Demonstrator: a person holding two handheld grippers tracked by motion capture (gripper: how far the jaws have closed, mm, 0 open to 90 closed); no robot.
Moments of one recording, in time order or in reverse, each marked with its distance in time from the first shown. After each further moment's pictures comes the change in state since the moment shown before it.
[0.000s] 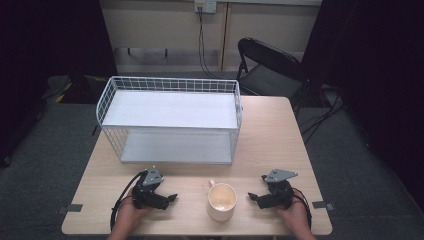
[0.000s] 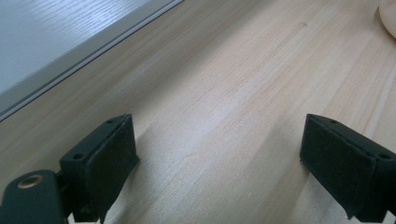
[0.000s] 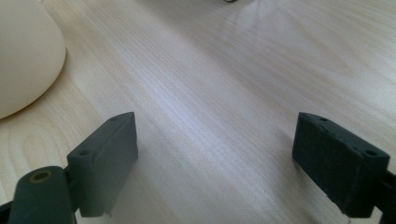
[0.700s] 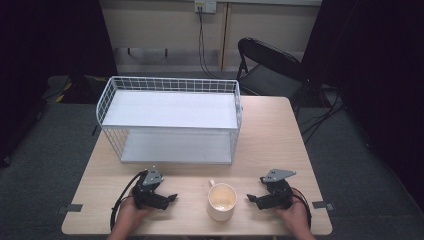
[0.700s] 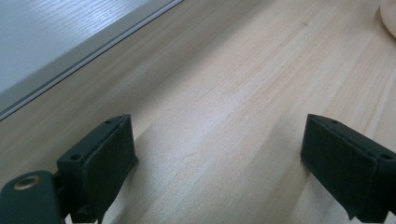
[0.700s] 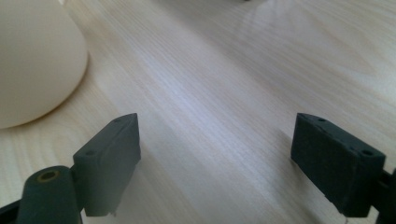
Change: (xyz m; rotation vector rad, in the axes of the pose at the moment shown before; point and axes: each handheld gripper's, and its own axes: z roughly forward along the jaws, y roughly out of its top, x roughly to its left) left arm 0.000 0.000 0.000 0.002 0.001 -0.002; right arm 0.005 0.006 -0.002 0.031 0.039 0.016
